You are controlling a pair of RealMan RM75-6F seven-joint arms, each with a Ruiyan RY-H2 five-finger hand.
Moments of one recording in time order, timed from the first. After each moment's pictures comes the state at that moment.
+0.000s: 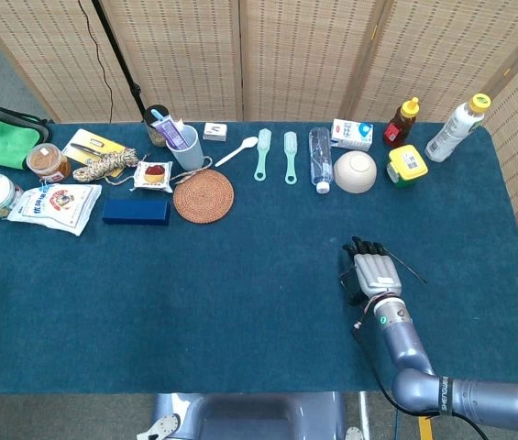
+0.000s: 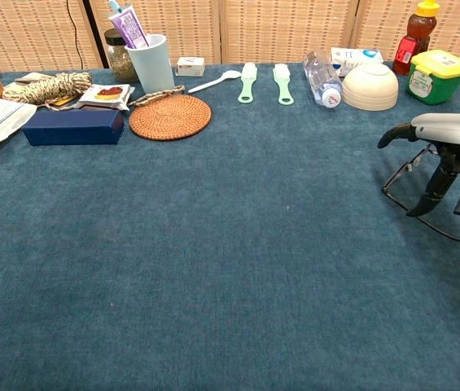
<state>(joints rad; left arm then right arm) 0.01 -0.96 -0.01 -1.74 1.49 1.51 -0.10 0.80 -1.41 0.11 -1.75 -0.48 1.10 -0.57</state>
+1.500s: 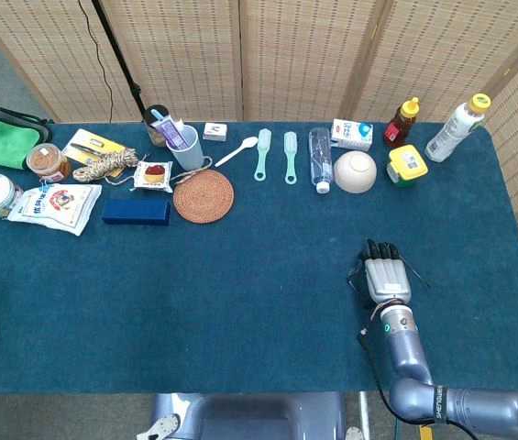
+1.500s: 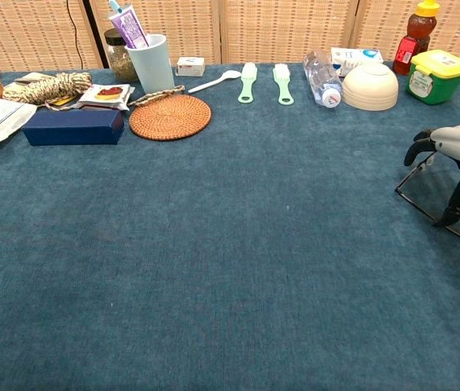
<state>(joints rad) 0.01 -0.97 -0.01 -1.73 1.50 1.52 -0.11 0.74 -1.48 0.07 -1.68 -0.53 1.22 -0.72</state>
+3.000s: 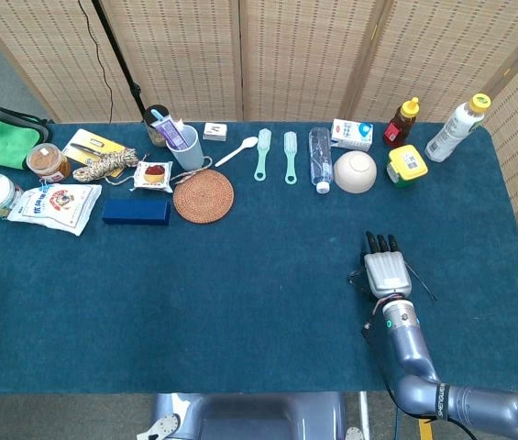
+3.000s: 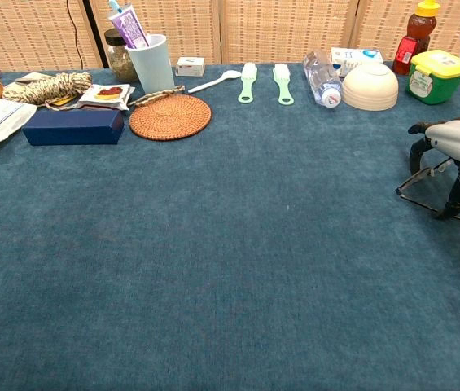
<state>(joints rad) 0.01 -0.97 0.00 -1.74 1.50 1.52 -0.10 0.69 -1.51 0.08 -1.53 -0.69 1.14 -0.73</state>
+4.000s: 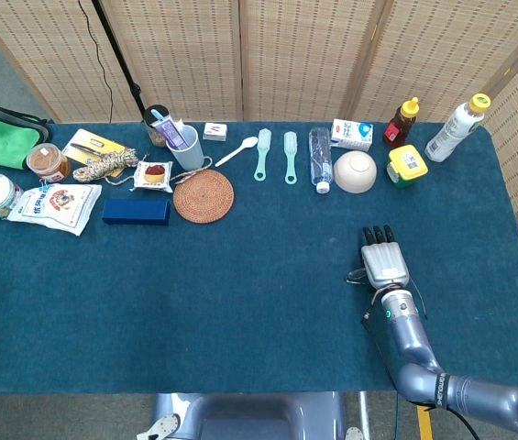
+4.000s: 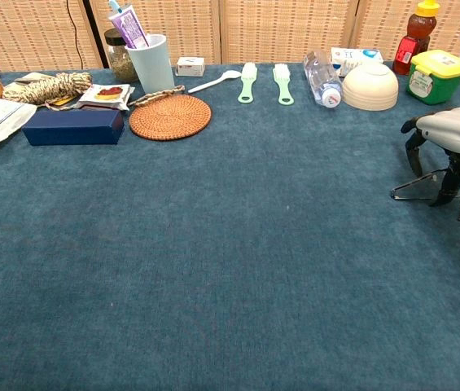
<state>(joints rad) 0.02 -0.96 0.00 -1.75 1.48 1.52 -0.09 0.71 -1.52 0.11 -1.45 -0.73 1.05 -0.72</state>
